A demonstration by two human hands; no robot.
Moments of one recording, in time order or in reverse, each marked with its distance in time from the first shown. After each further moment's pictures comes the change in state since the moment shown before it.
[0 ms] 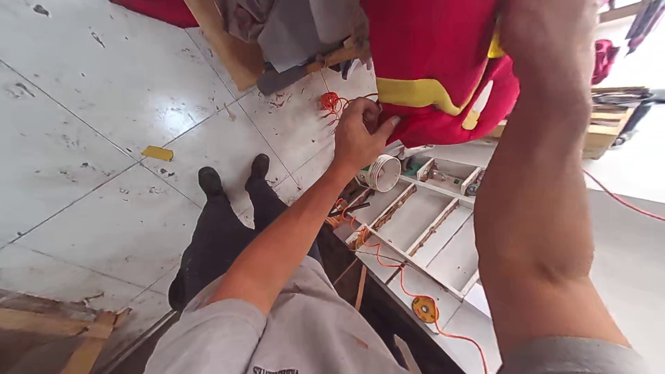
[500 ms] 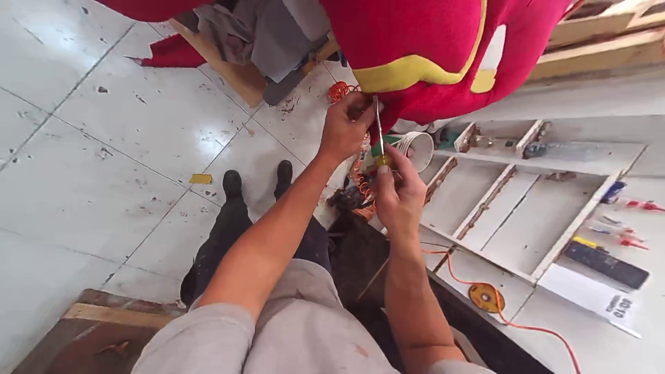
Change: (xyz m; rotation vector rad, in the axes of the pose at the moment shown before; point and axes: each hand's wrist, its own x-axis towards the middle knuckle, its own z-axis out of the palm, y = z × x) left_hand 0.017 0.002 -0.018 -0.215 -0.303 -0.055; right_hand -0.266 -0.009 0.122 0.709 0.080 0.188
